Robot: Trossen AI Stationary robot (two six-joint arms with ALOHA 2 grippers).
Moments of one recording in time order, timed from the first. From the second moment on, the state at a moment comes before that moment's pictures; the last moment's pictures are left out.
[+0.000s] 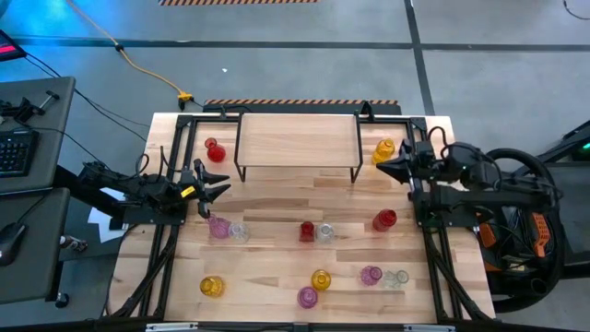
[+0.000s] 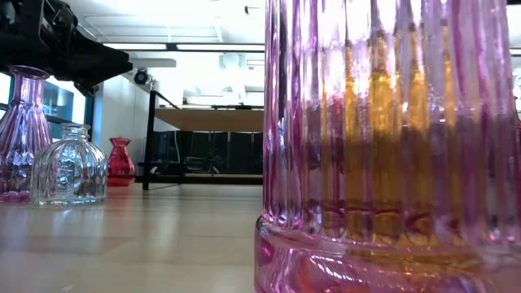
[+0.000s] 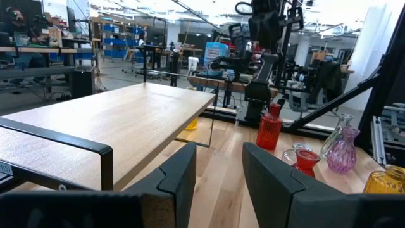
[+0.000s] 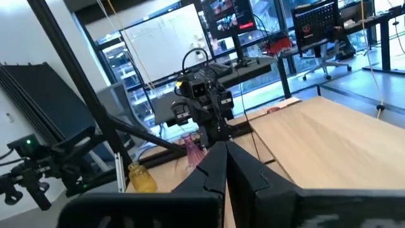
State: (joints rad) left arm -0.30 0.01 0.01 0.07 -0.57 -0.07; right arm -0.14 0.41 0.55 -0.11 -0.09 0.34
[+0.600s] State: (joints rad) left arm -0.30 0.01 0.01 0.07 -0.57 -0.07; right arm -0.06 0.72 0.72 -0.16 -0.19 0.29
